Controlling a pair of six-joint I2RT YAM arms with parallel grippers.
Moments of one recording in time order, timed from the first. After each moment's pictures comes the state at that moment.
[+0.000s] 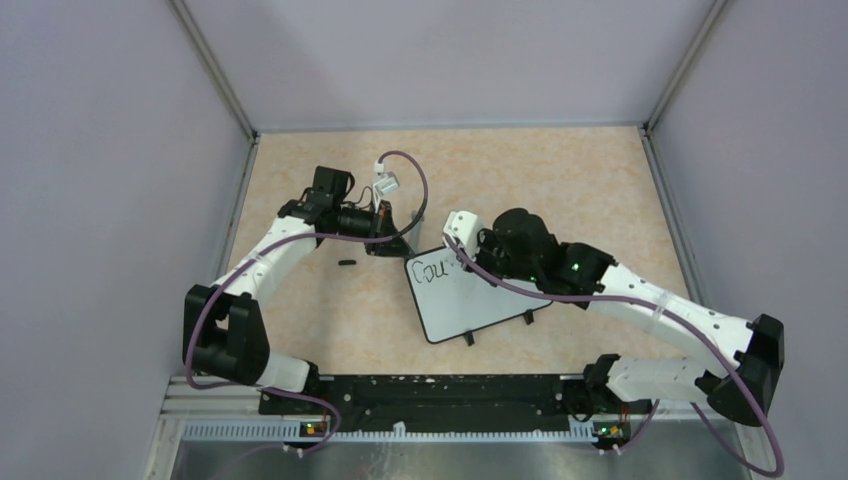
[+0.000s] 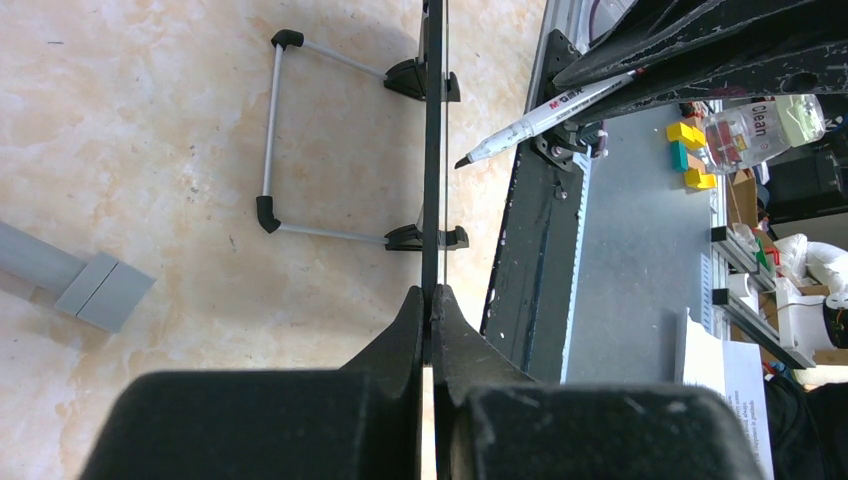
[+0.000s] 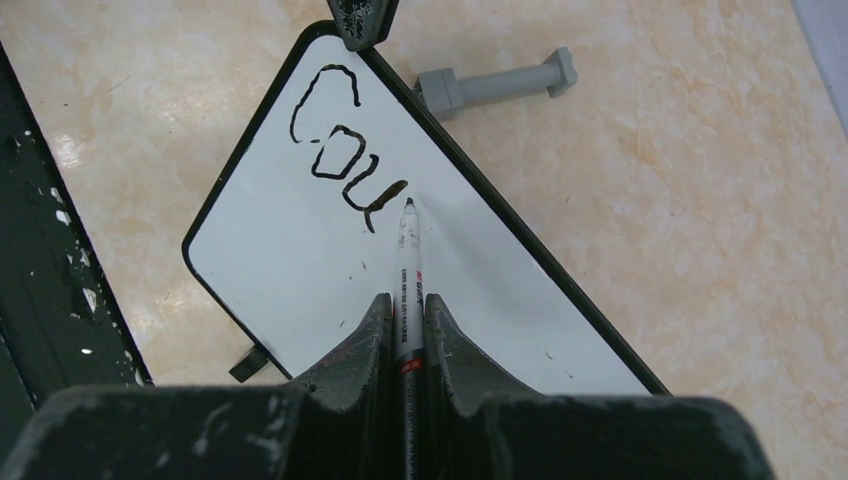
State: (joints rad) left arm -0.27 1.43 1.08 -0.55 1.13 0.16; right arm 0.95 1.14 1.04 -0.49 -0.02 -0.31
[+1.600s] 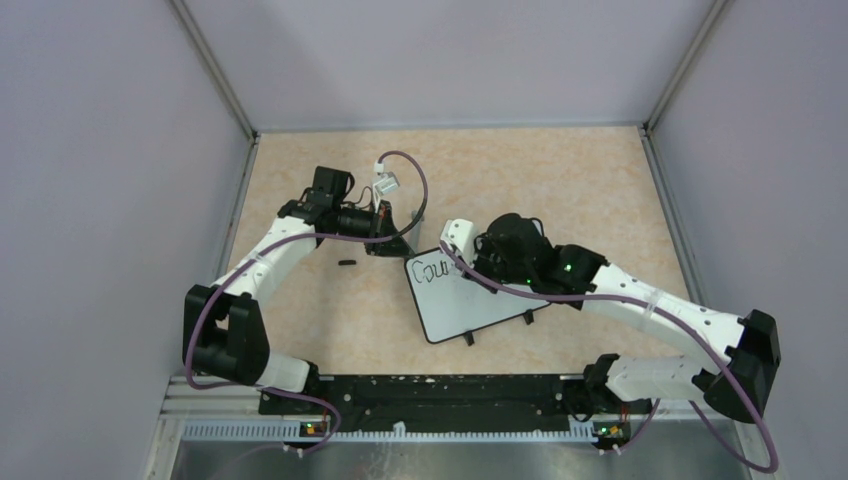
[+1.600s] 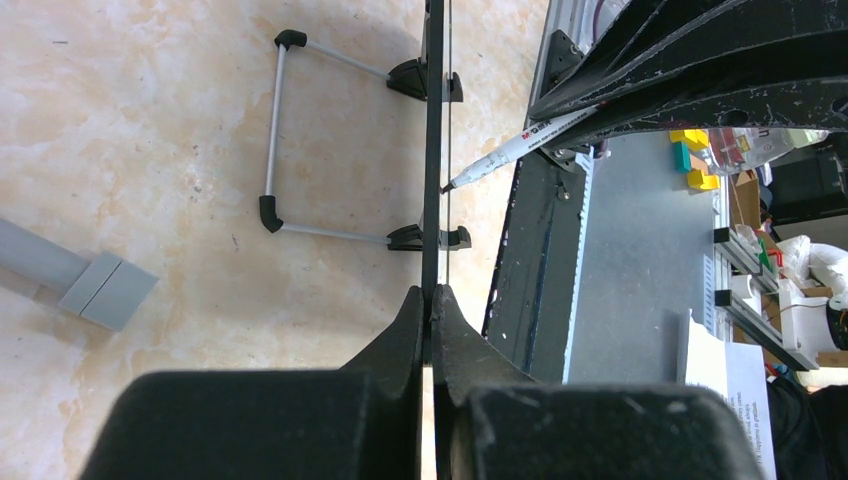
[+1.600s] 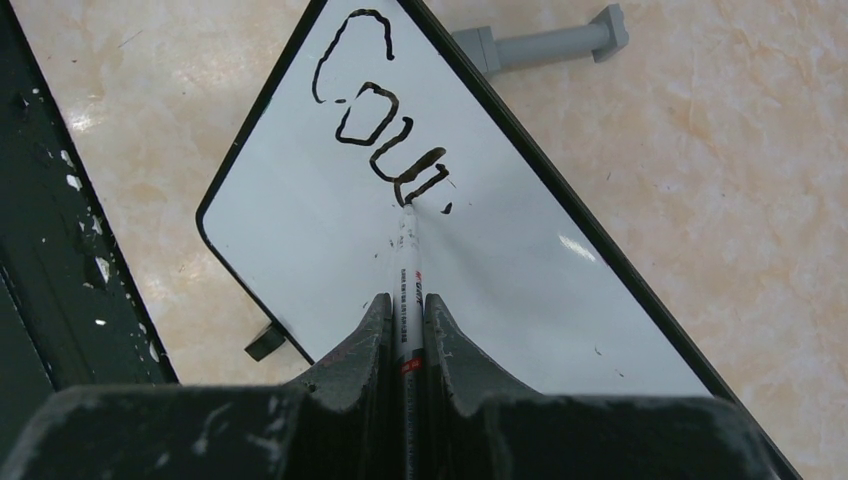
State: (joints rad) left arm -0.27 1.43 1.07 -0.55 1.13 0.16; right arm 0.95 1.16 1.01 -0.50 -0.05 -0.31
